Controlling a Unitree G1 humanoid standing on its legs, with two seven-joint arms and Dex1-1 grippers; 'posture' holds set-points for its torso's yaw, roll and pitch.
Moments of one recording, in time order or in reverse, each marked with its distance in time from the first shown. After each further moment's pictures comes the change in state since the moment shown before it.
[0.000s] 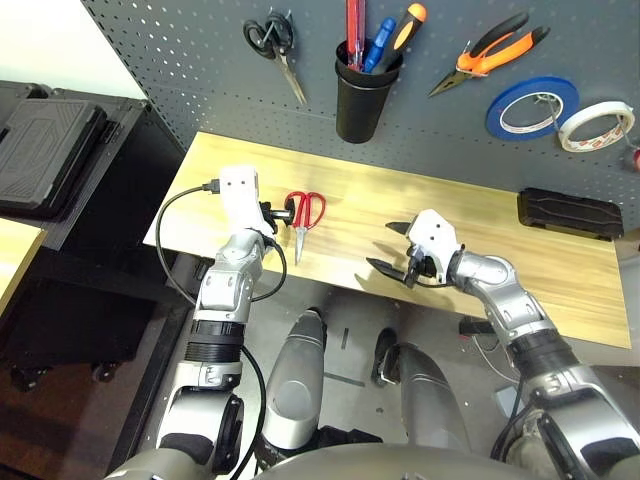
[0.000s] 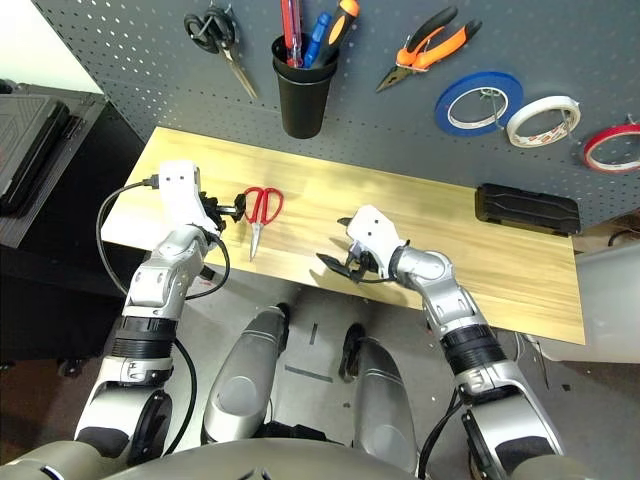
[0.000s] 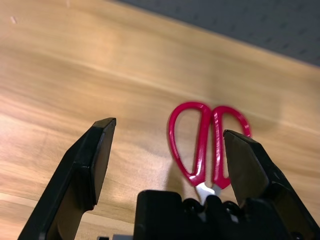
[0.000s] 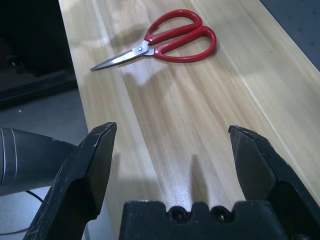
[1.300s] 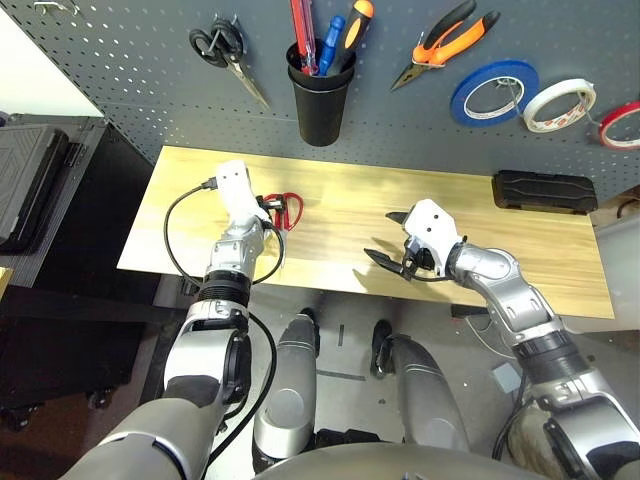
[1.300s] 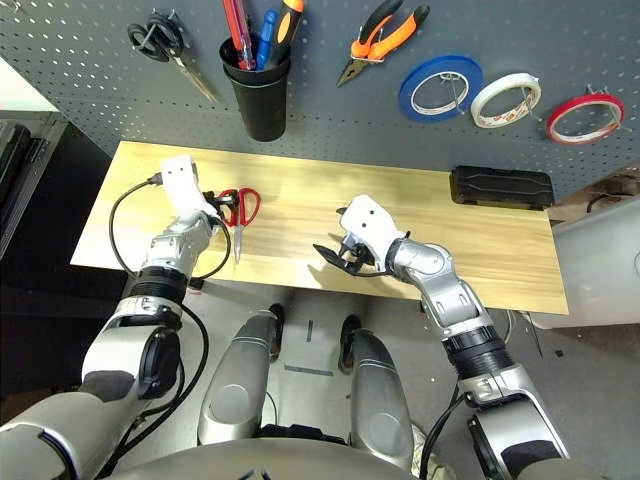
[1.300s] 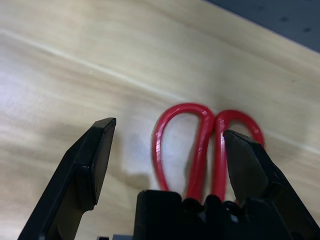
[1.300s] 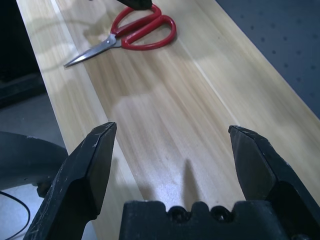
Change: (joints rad) left arm -0.206 0.014 0.152 0.432 -0.031 -0.131 0.071; right arm 0.001 -0.045 -0.001 -0.139 0.017 0.105 -0.024
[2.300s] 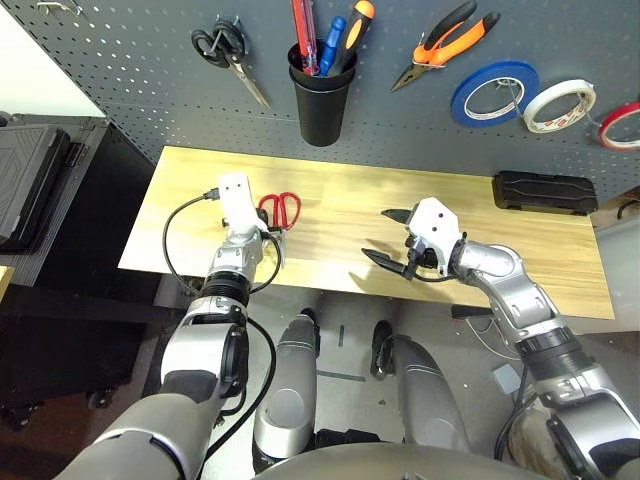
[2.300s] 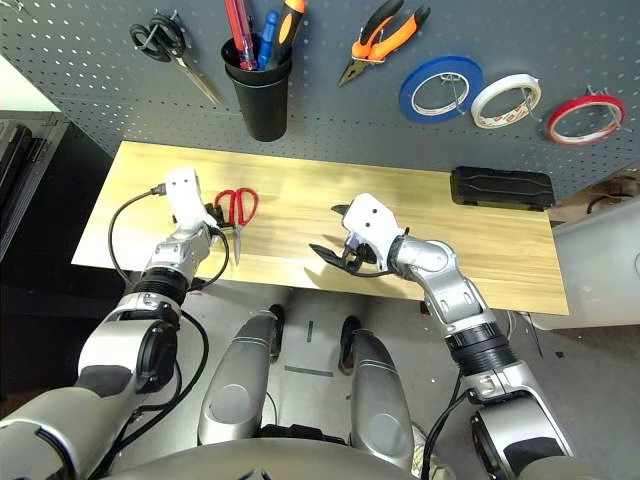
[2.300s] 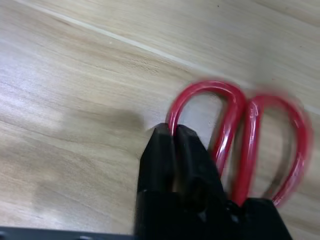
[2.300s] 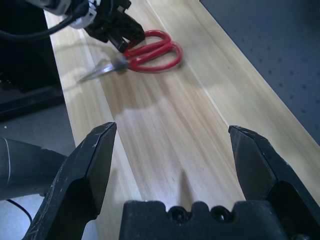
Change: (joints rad) left arm 0.008 -0.018 -0.023 0.133 0.028 -0.100 0.013; right arm -0.016 -0.013 -0.001 -0.004 0.055 -0.082 0.078
